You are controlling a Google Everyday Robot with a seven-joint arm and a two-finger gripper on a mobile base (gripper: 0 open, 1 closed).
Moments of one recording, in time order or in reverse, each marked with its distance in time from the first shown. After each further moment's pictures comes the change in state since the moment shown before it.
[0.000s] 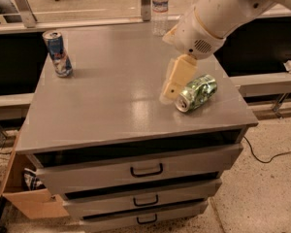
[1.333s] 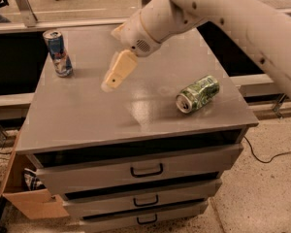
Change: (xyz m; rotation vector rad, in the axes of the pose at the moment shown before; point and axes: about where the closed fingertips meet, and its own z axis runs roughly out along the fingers) arm -0.111 -0.037 0.089 -0.036 -0.301 -0.034
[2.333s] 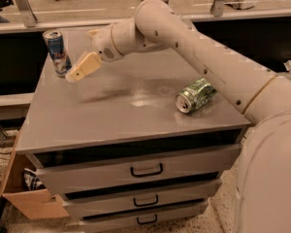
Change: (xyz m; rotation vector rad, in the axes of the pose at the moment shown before) arm -0.042 -0.061 0.113 0.044 -0.299 0.085
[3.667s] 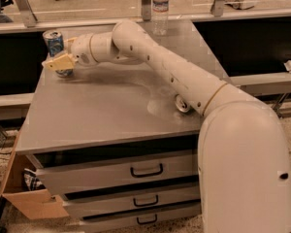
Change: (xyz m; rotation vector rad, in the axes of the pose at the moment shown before) arm -0.013 -0.028 0.090 0.025 -0.188 0.062
